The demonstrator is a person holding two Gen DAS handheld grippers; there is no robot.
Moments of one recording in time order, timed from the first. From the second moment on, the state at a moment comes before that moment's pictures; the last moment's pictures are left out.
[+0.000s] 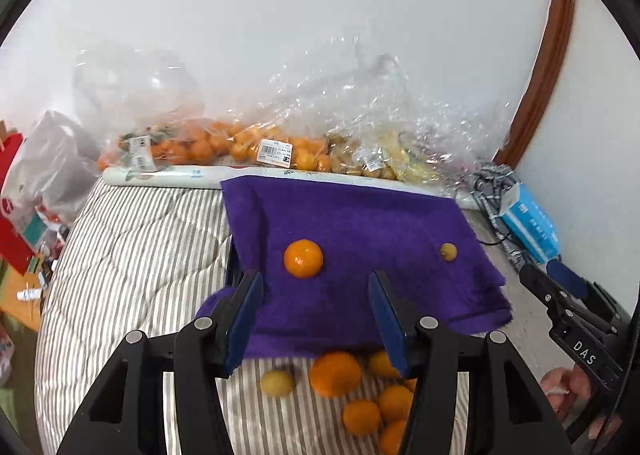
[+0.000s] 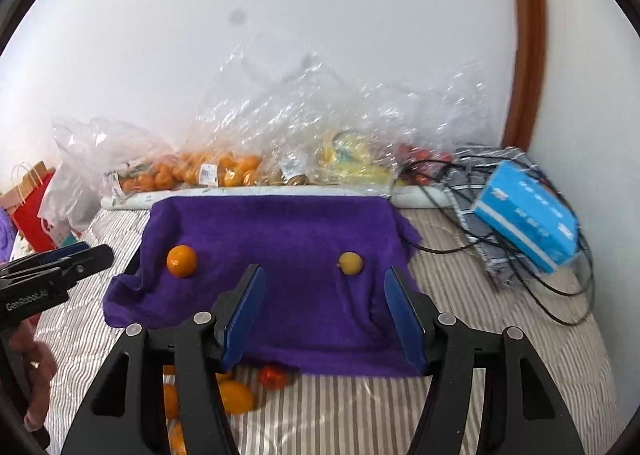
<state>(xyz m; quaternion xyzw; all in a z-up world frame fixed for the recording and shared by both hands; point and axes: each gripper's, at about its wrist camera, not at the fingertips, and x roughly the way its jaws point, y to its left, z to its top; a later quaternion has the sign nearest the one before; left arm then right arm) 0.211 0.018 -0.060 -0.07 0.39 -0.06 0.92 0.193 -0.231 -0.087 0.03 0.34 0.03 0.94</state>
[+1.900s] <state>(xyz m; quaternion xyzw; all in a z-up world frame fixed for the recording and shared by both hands) 0.131 0.071 -0.160 -0.09 0.44 -0.03 0.89 0.097 -0.147 -0.184 -0.05 0.39 0.16 0.90</state>
